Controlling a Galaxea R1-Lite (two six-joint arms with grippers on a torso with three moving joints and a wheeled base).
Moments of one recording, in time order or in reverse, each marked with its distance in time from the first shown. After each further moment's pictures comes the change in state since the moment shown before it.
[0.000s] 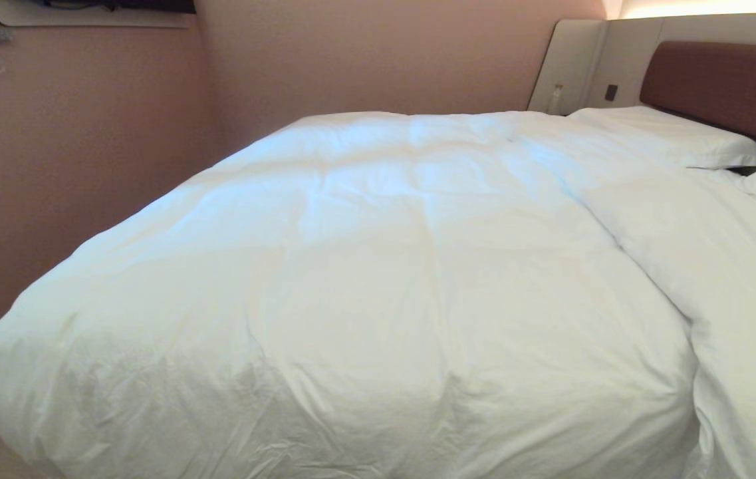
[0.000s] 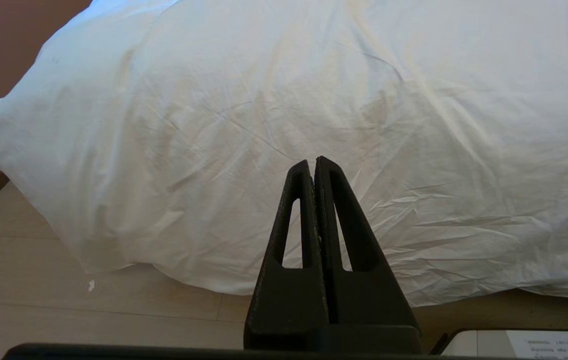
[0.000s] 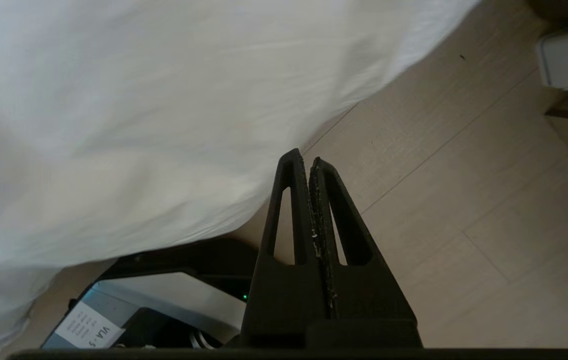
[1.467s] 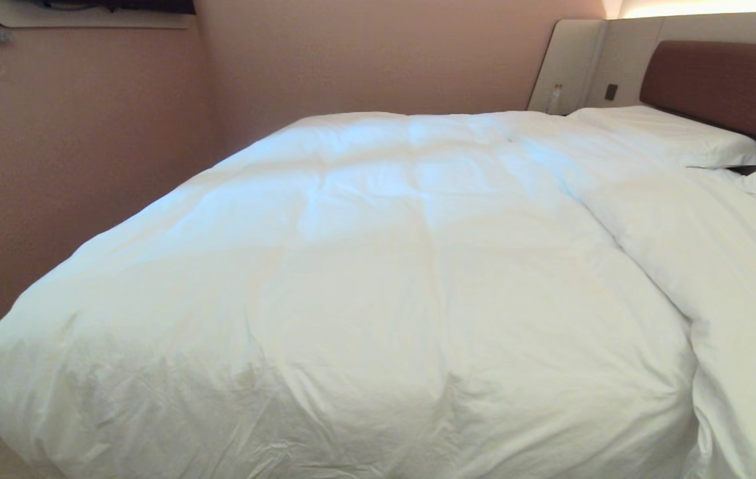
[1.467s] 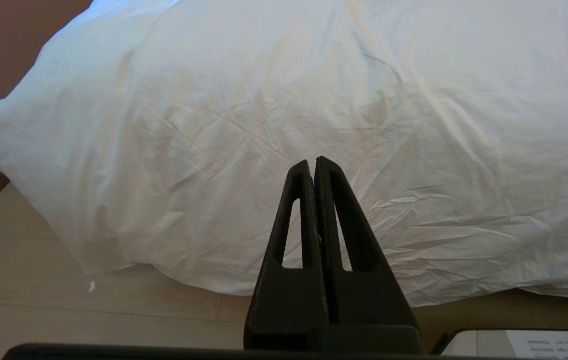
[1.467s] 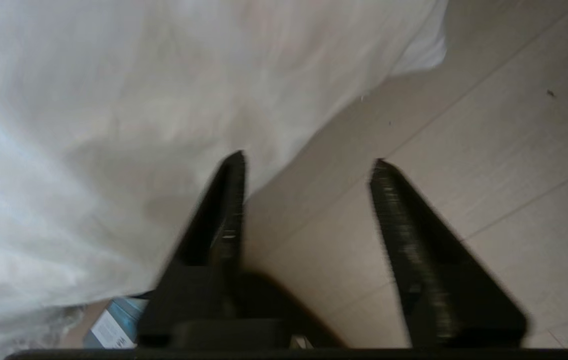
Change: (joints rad) left arm 0.000 0.000 0.000 0.000 0.000 0.000; right arm -0.431 0.622 -0.374 0.051 0.441 -0.364
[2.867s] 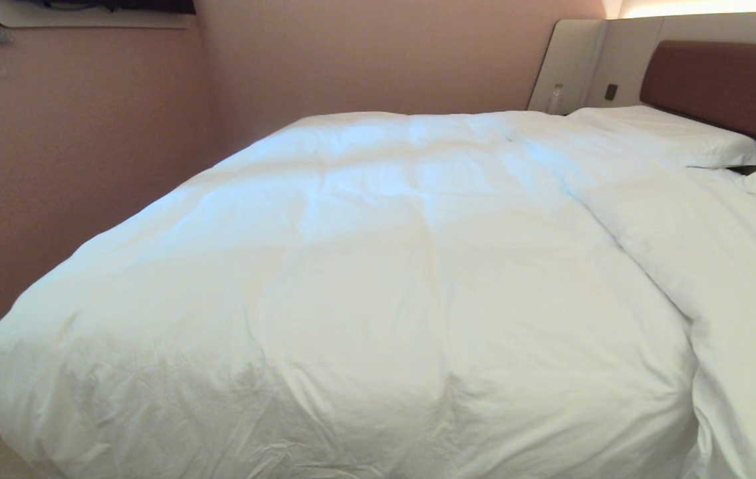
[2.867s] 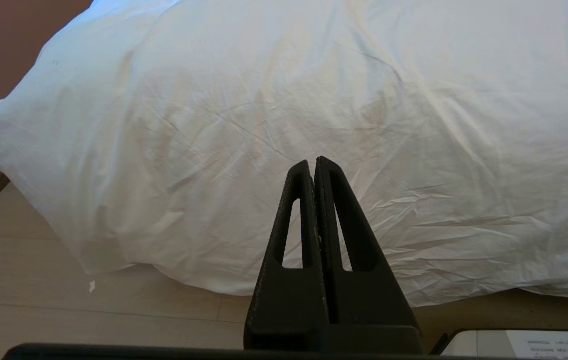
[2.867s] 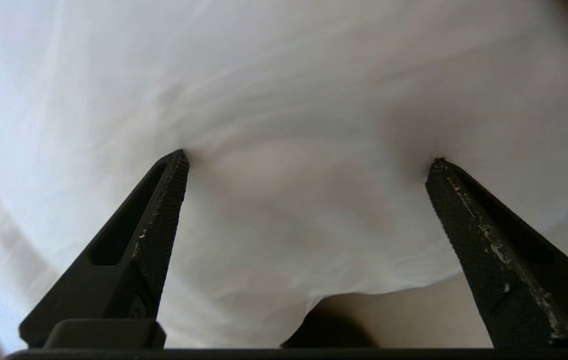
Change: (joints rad) left arm 0.000 0.000 0.000 0.000 0.000 0.000; right arm 0.134 0.230 -0.489 0.370 0.293 0.103
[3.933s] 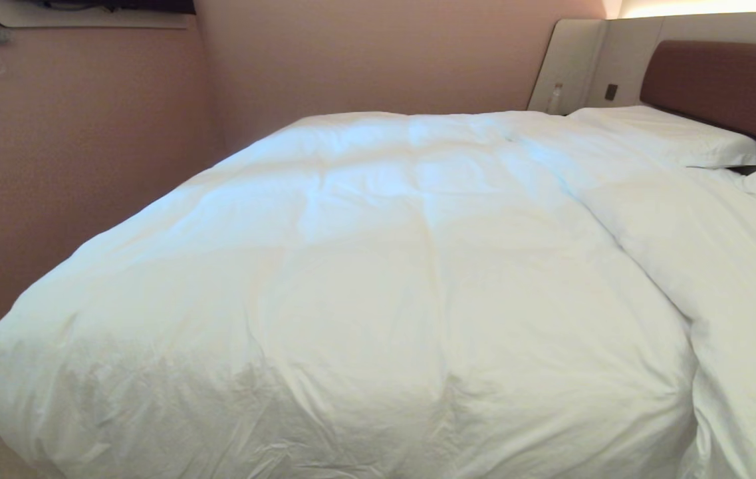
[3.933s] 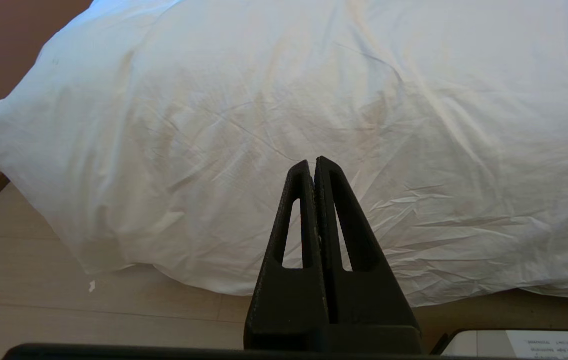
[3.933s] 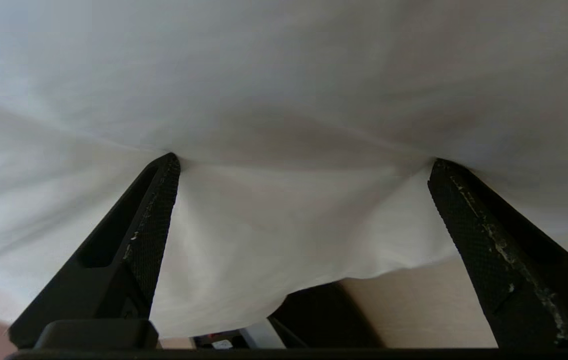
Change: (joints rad) left arm 0.000 0.000 0.000 0.000 0.000 0.000; right arm 0.064 0.196 -0.226 0.150 -0.073 -0.082
